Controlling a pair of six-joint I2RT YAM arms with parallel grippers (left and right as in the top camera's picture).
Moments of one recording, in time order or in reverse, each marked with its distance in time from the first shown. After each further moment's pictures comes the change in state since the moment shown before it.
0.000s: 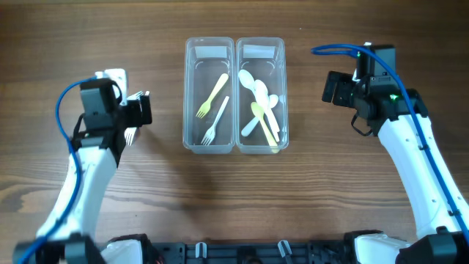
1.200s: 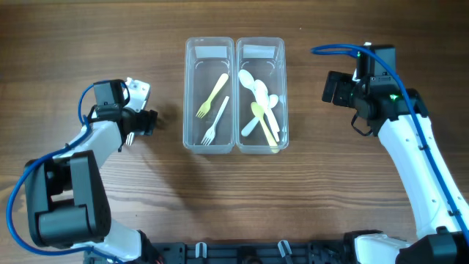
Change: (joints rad) left arm 0.040 0.362 0.031 0.142 0.108 0.338; right arm 0.000 0.000 0.000 0.000 0.000 0.000
